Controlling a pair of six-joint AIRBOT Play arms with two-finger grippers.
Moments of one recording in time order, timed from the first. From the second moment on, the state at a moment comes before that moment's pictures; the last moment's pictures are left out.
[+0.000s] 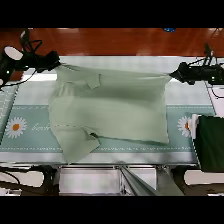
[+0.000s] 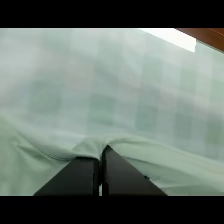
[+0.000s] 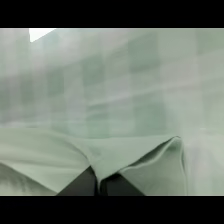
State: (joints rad) left arm 0.08 -1.62 1.44 1.00 -0.78 -1.52; right arm -0.29 -1.56 1.27 -0.71 0.98 1.24
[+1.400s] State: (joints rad) left arm 0.40 -1.43 1.10 1.15 -1.38 -1.35; right arm -0.45 -1.30 1.02 -0.88 1.29 1.28
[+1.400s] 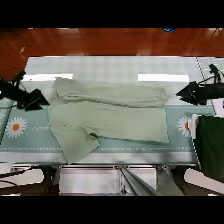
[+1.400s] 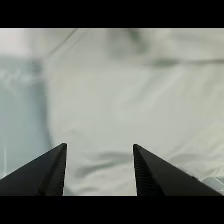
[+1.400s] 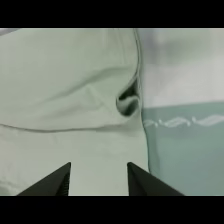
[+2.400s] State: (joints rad) left arm 0.44 -1.20 0.45 0.94 -1.18 -1.27; right arm -0.64 -0.75 0.52 -0.68 1.22 1.20
